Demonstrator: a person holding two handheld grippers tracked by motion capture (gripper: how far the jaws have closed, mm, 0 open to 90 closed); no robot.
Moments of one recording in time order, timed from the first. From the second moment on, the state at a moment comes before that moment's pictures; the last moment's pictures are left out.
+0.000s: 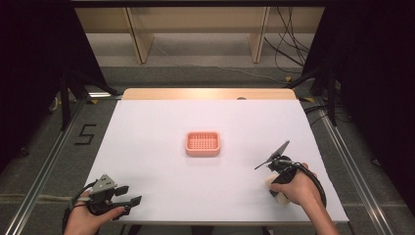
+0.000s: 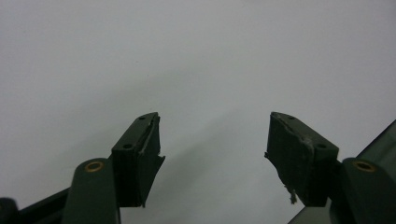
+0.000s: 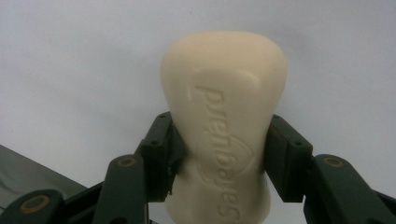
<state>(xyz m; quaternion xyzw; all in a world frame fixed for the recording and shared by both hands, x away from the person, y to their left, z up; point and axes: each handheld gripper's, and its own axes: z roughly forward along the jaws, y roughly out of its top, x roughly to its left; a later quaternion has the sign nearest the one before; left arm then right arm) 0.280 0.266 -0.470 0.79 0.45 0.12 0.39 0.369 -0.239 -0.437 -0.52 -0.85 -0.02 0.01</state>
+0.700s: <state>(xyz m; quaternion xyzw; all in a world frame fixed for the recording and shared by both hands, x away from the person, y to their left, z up) 0.280 0.265 -0.471 0.79 0.45 0.12 0.39 0.371 -0.244 -0.435 -0.47 -0.88 -0.03 0.00</state>
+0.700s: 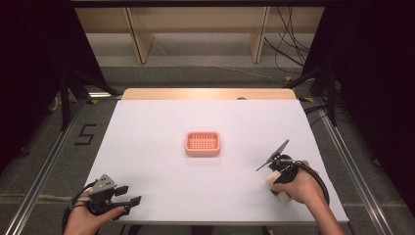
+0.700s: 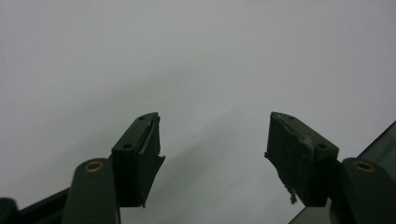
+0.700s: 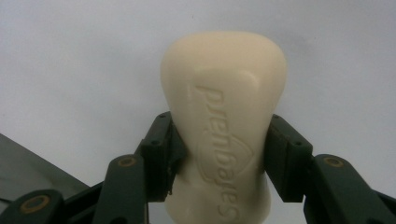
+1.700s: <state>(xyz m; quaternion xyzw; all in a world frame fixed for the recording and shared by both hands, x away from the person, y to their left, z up) 0.280 0.267 -0.470 0.79 0.46 0.12 0.38 0.375 -0.242 -0.427 -0.42 -0.91 -0.03 -0.02</state>
